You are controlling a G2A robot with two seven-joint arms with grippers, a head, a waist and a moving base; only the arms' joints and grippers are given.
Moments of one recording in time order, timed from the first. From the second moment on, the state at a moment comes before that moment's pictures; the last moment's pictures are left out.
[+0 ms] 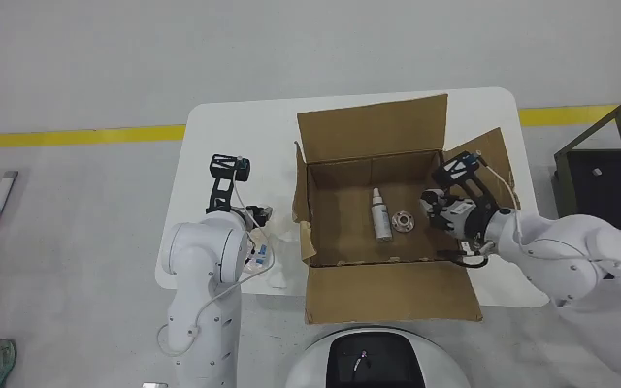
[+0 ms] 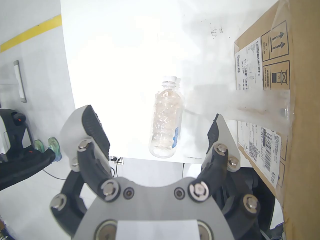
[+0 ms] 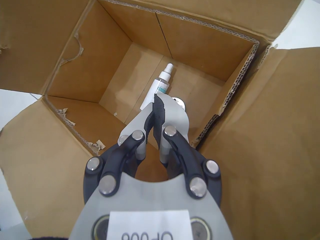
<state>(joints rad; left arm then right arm) 0.96 -1.50 -1.41 -1.93 1.66 -0.12 -1.47 -1.12 -0.90 1.26 -2.06 -0.71 0.13 0.93</state>
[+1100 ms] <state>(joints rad) 0.96 -1.50 -1.41 -1.93 1.66 -0.12 -1.47 -0.75 -1.08 0.77 -1.80 -0.85 0.66 0.93</state>
